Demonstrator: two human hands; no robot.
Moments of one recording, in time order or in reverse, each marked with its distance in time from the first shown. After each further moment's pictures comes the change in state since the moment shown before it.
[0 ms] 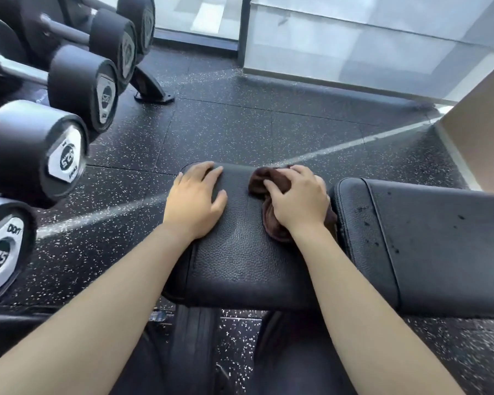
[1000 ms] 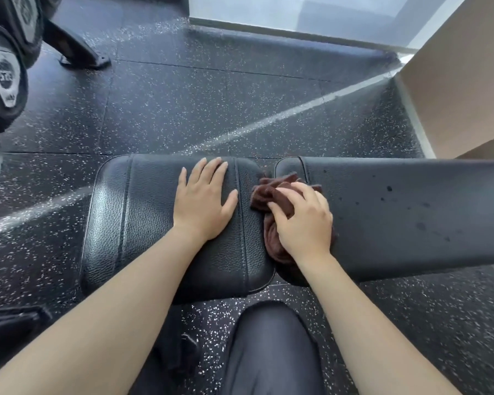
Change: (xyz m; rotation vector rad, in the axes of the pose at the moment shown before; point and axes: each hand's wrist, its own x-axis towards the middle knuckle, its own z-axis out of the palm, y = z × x) left_hand 0.015 0.117 0.047 0.047 -0.133 0.051; right_hand -0.035 0.107 -0.066 -0.019 0.013 0.092
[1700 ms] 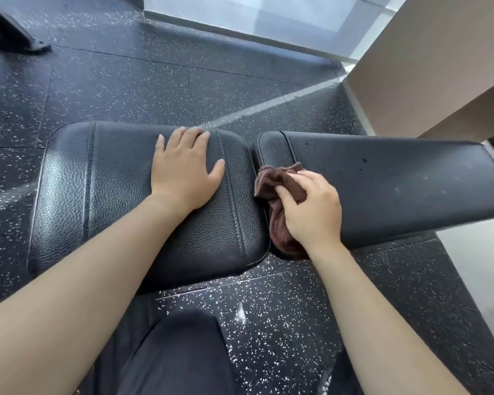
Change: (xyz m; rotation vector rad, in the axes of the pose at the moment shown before) left_hand 0.010 -0.014 0.016 -0.073 0.115 0.089; right_hand -0.031 0.017 0.000 0.033 0.209 0.027
